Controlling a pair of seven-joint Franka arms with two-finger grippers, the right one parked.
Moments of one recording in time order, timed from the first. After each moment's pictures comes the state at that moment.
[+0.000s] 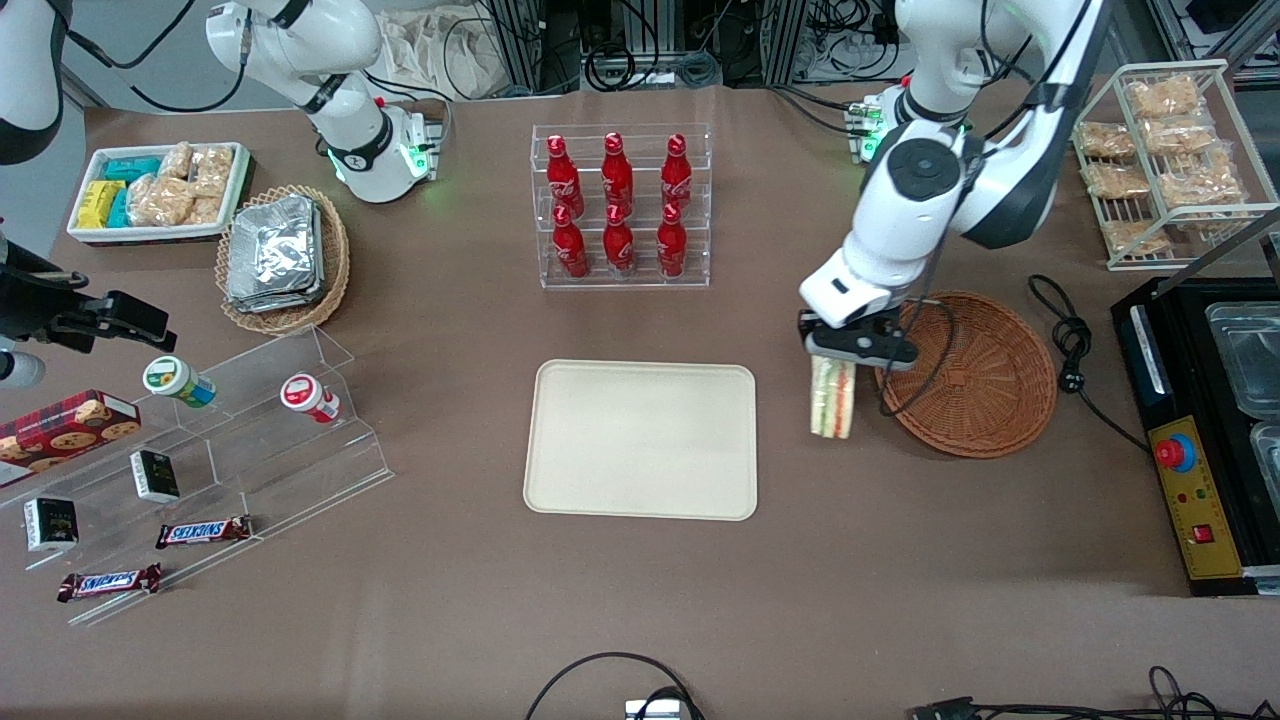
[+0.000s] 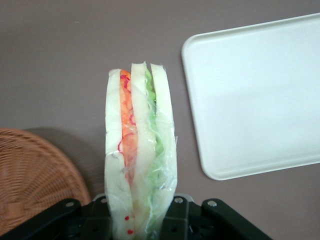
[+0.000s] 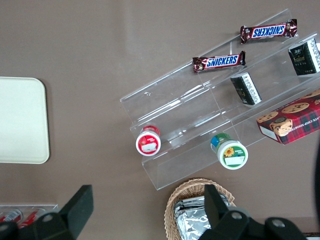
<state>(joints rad) -0.28 0.09 -0.23 -2.18 0.09 2.43 -0.34</state>
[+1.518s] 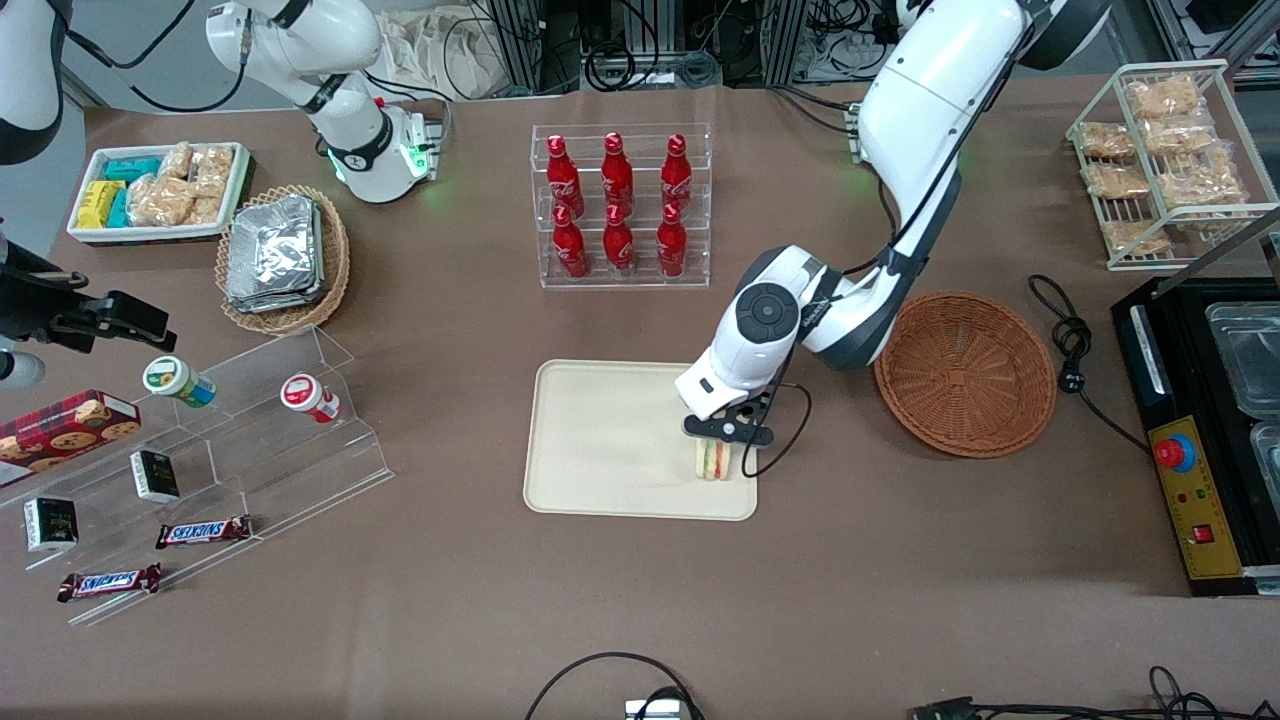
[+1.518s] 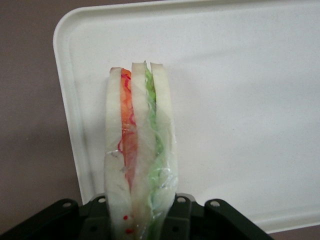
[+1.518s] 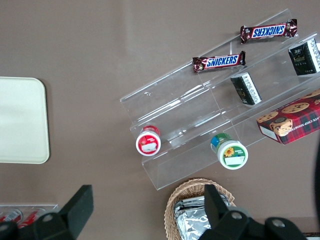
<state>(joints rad) -0.43 0.62 -0.23 -1.74 0.09 2.42 -0.51</state>
